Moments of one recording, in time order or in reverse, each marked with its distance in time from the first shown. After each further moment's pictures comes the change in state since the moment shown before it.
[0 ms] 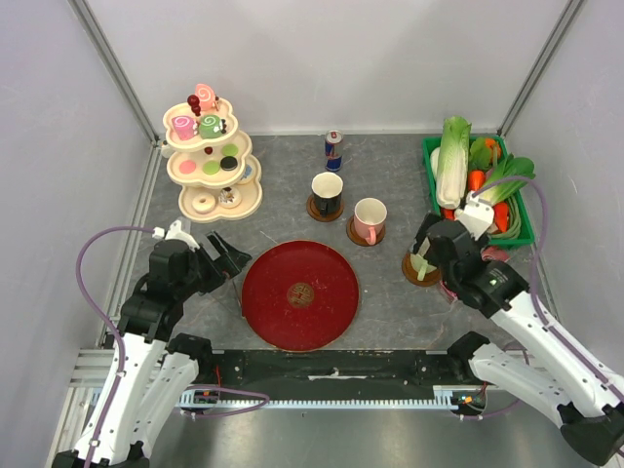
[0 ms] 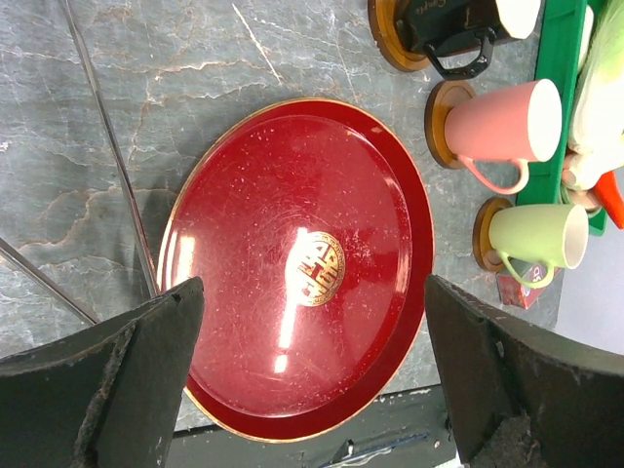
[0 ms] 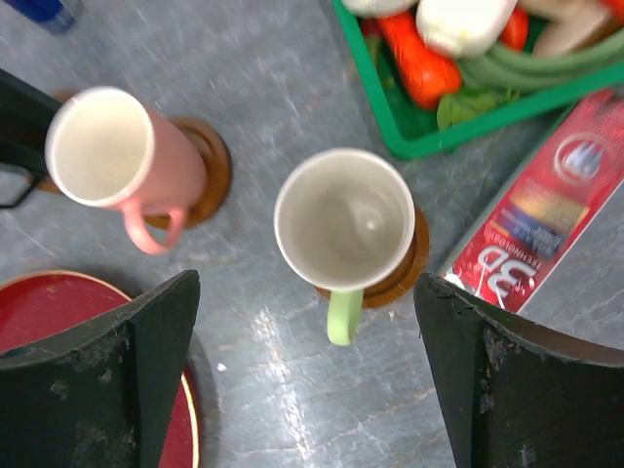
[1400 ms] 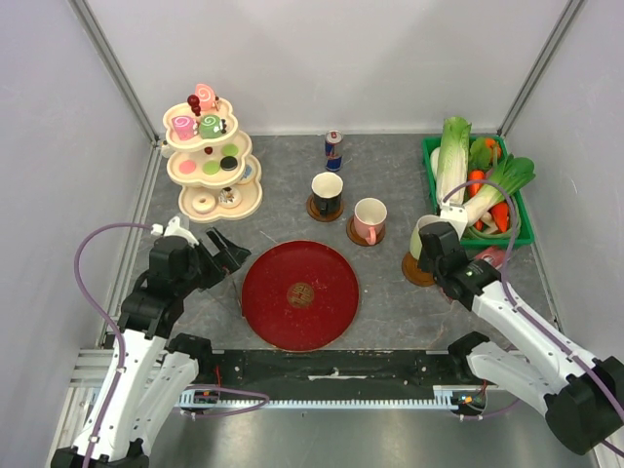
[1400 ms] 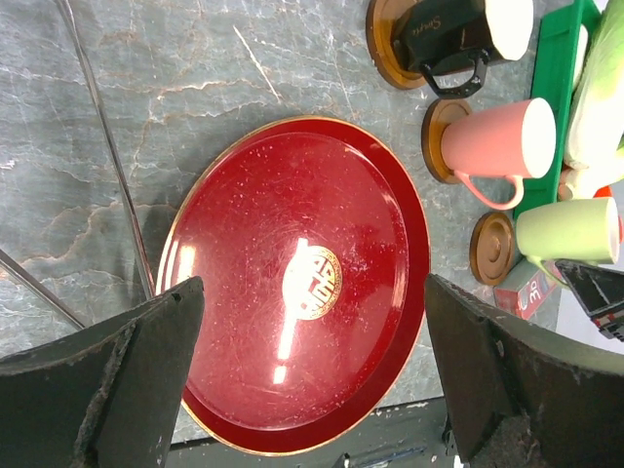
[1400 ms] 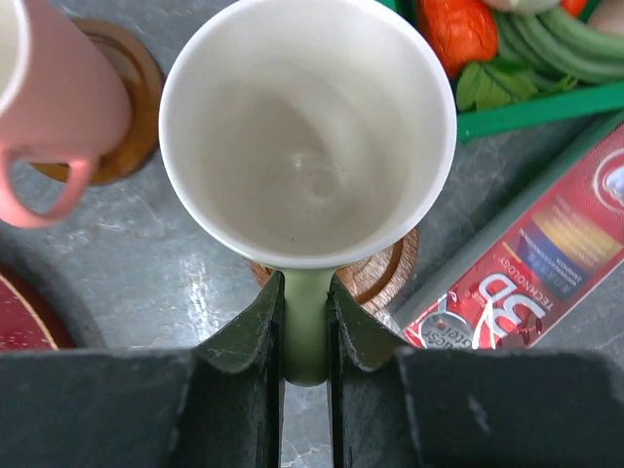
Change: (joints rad) left arm 0.000 0.027 0.022 0.022 -0.026 -0.003; right arm -0.120 0.116 -0.134 0.237 -0.154 -0.259
